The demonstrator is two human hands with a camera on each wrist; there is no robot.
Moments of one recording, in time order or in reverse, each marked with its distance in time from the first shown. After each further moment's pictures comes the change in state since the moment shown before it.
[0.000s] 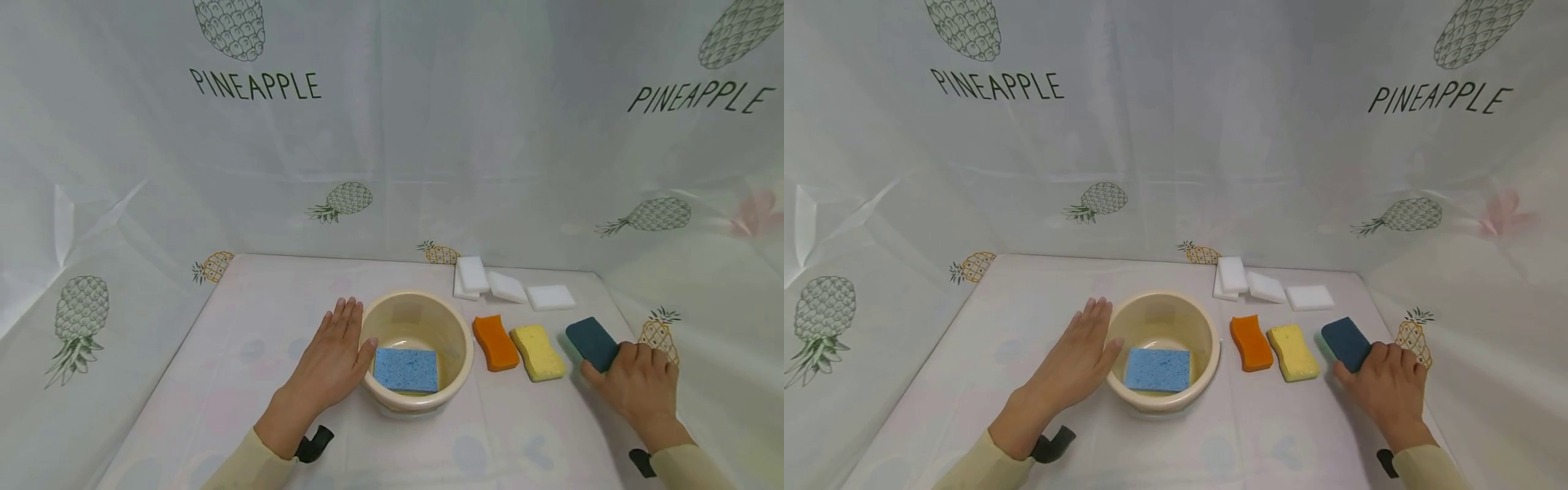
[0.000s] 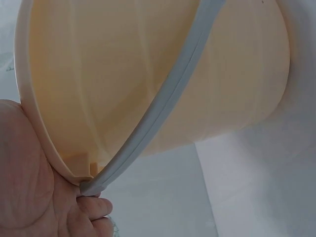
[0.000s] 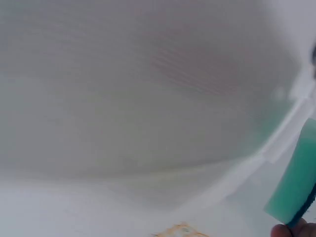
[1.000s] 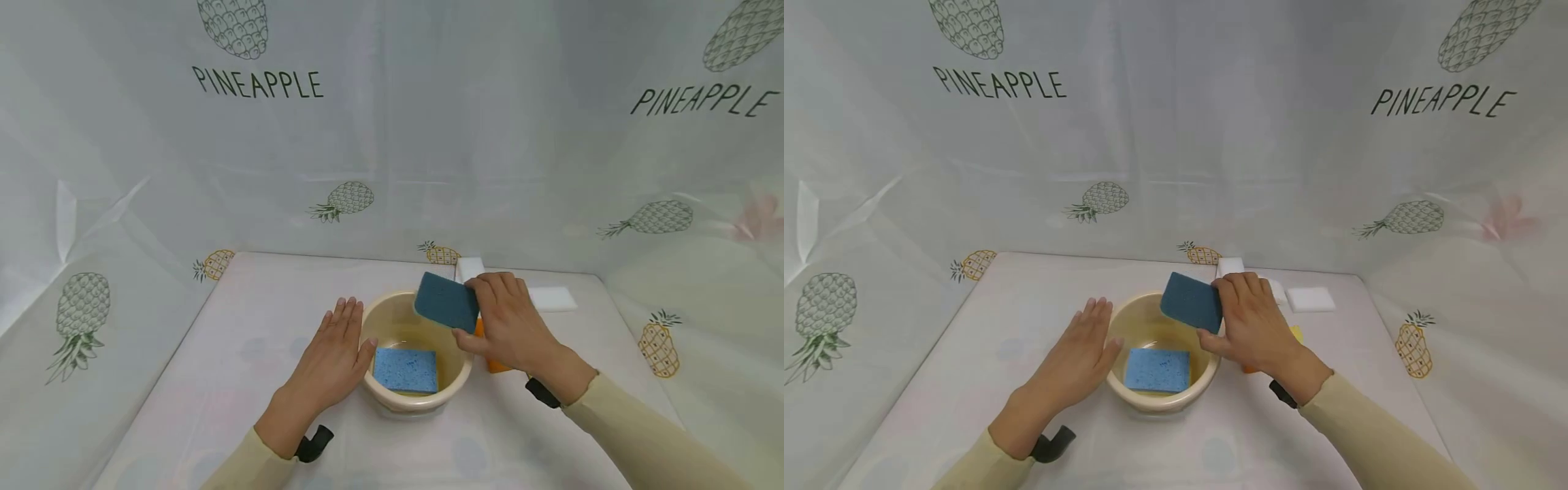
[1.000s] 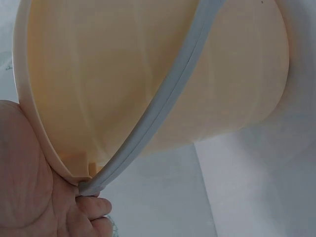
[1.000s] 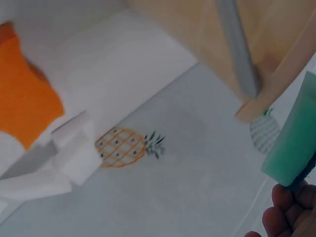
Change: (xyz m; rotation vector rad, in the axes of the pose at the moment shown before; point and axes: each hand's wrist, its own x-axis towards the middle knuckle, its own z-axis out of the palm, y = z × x) left_hand 0.000 0.000 0.000 -0.007 -0.015 -0.016; right_hand 0.080 -0.221 -0.096 0.306 0.125 -0.677
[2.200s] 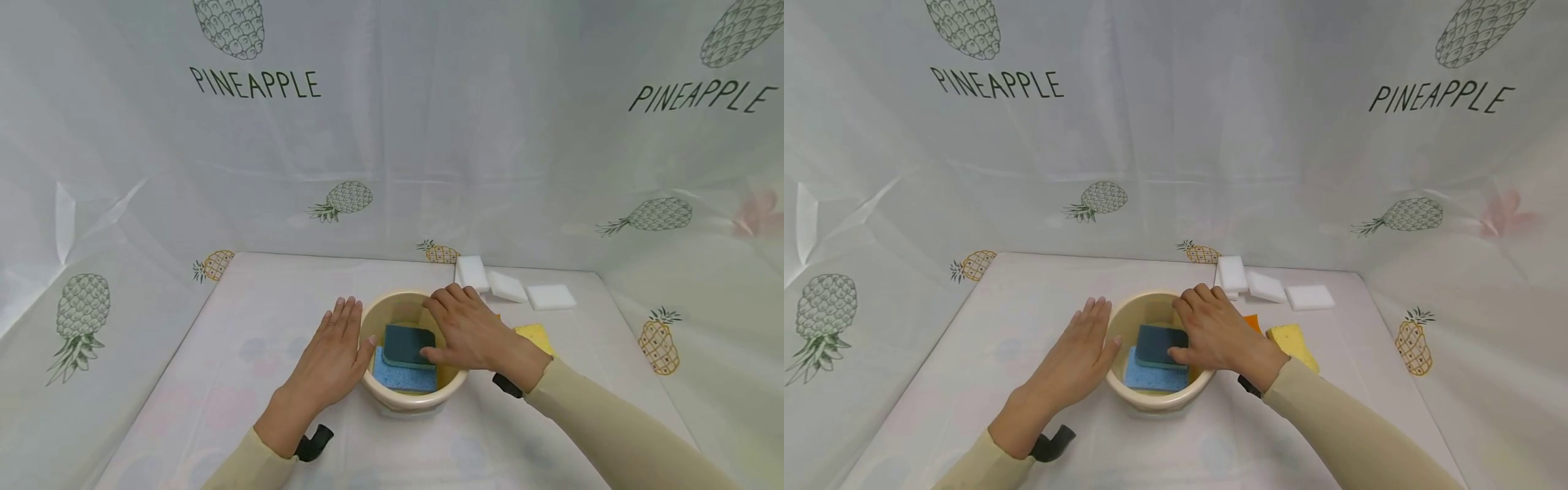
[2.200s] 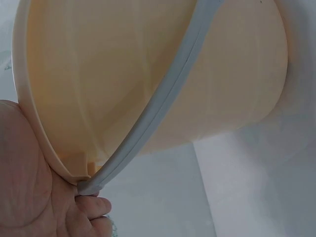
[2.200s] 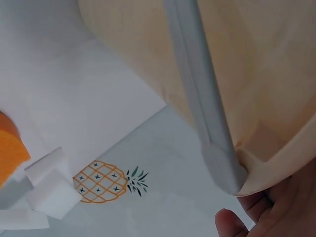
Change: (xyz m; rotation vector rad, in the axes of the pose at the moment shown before) left_hand 0.001 -0.001 0.002 0.008 -0.020 -0.016; right_hand 0.024 -0.032 0.025 -0.026 -0.326 -0.111
